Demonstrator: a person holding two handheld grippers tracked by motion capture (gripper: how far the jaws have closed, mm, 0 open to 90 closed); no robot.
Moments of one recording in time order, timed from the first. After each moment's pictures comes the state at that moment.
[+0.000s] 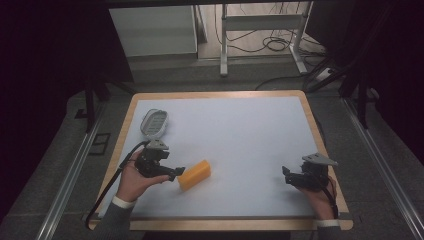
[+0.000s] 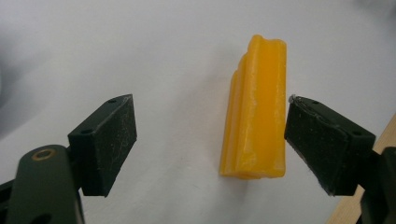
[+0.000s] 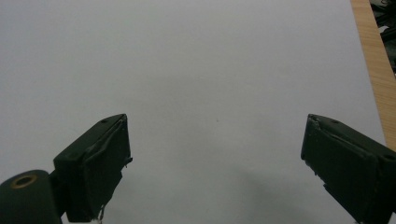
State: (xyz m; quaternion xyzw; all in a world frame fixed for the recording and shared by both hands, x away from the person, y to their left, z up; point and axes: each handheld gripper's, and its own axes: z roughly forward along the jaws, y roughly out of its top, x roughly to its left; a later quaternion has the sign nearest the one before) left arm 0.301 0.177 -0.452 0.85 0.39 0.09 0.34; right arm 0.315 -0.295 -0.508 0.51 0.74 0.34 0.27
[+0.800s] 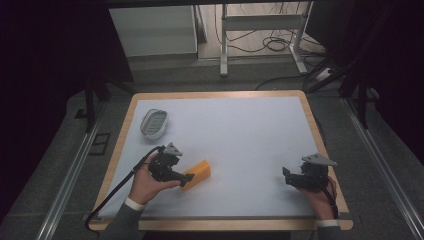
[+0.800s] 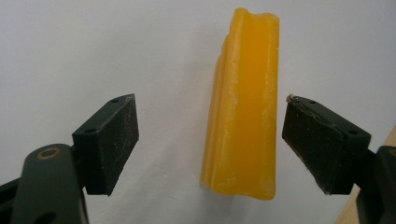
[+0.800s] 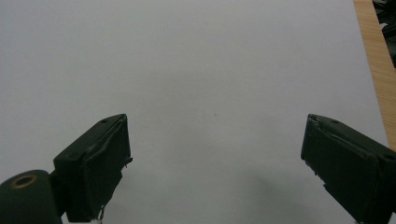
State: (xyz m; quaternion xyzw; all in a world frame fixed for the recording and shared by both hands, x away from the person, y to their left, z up) left arm 0.304 0.149 -0.473 0.86 0.39 0.08 0.31; right arm 0.316 -0.296 -0.512 0.51 0.75 0.34 0.27
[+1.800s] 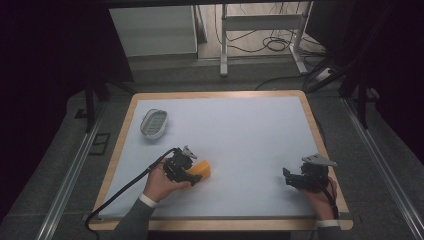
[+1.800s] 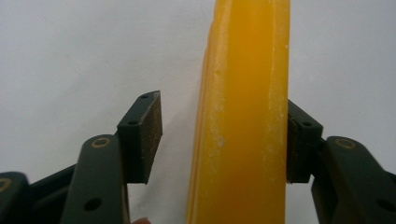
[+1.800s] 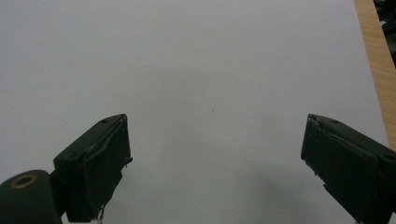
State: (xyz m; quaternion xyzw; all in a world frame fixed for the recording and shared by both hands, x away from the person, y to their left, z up) left arm 0.319 0.116 -0.495 0.89 0.37 0.06 0.26; right arm 0.316 -0.297 -0.514 0.51 0.75 0.33 0.27
